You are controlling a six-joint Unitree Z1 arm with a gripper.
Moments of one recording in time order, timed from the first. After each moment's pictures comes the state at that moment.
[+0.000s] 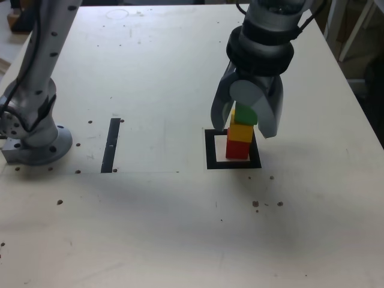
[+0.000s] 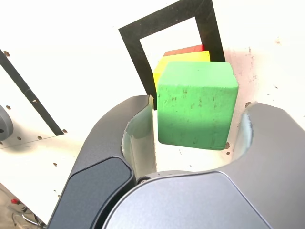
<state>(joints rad) -0.16 2.14 -1.90 1.53 0.09 0.13</state>
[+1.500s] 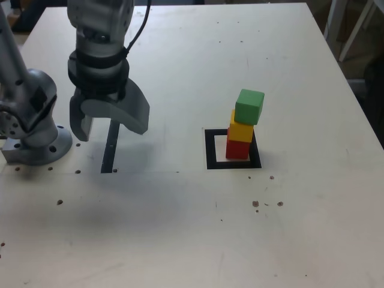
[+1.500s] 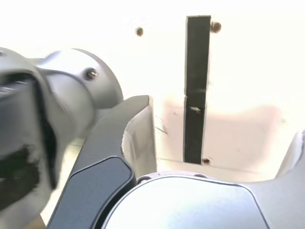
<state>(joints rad) -0.20 1.55 -0.80 1.10 0.07 -0.23</state>
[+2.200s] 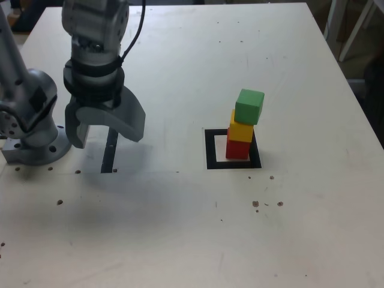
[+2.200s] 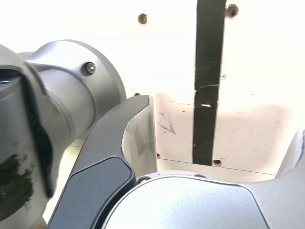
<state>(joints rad) -0.21 1.55 -0.75 1.03 0.06 -0.23</state>
